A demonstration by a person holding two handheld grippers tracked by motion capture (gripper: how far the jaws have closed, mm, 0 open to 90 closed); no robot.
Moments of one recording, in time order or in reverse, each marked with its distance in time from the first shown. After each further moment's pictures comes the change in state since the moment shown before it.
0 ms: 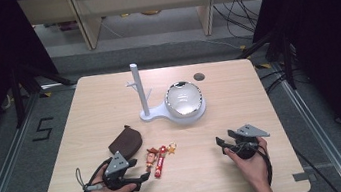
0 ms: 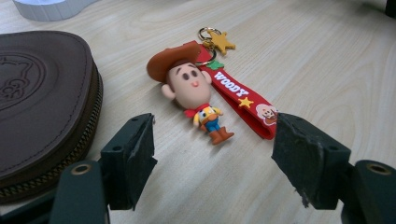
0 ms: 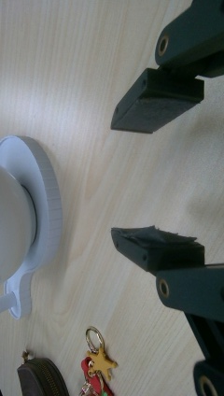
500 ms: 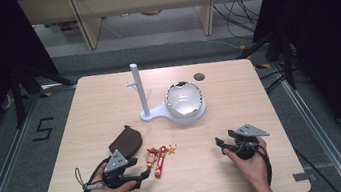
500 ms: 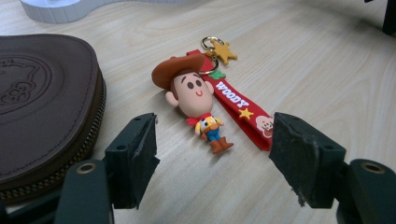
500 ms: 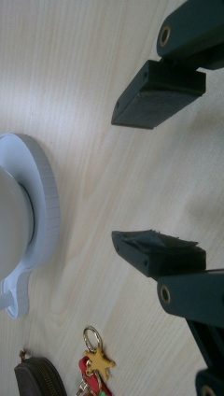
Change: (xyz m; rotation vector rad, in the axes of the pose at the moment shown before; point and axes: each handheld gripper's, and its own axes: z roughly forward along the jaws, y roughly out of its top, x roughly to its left) left arm 0.002 0.005 -0.001 -0.023 -0.005 -0.049; right arm 0.001 0.001 0.001 0.018 0.012 0.009
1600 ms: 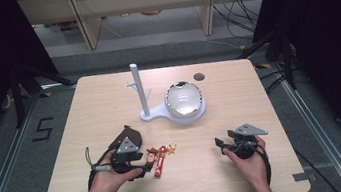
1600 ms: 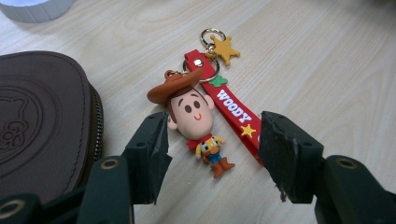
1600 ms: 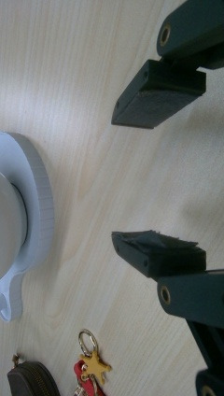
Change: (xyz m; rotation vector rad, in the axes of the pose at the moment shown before) left arm 0.000 0.045 0.015 0.227 0.010 0.045; right arm 0.002 0.001 0.000 0.048 -0.014 0.031
